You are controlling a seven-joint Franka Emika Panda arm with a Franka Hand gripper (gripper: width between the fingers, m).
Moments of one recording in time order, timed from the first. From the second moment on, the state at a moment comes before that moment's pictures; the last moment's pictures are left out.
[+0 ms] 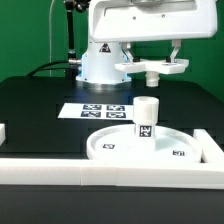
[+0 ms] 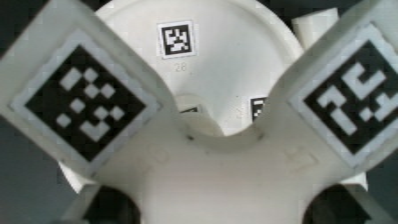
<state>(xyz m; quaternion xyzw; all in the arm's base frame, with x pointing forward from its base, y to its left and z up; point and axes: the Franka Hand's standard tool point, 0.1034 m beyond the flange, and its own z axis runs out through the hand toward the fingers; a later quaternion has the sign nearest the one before) 0.549 0.046 0.146 -0.98 0.17 0.02 0.06</state>
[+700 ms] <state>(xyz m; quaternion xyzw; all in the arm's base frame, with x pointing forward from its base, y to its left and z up) 0.568 0.044 0.139 -0.99 0.13 0.01 0.05</state>
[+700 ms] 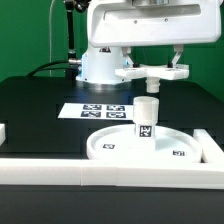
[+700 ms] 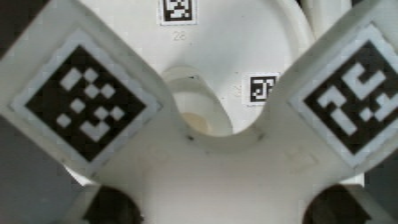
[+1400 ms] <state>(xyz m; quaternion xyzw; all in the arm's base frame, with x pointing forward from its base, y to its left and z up) 0.561 0.037 0.124 -0.99 0.13 0.02 0.05</state>
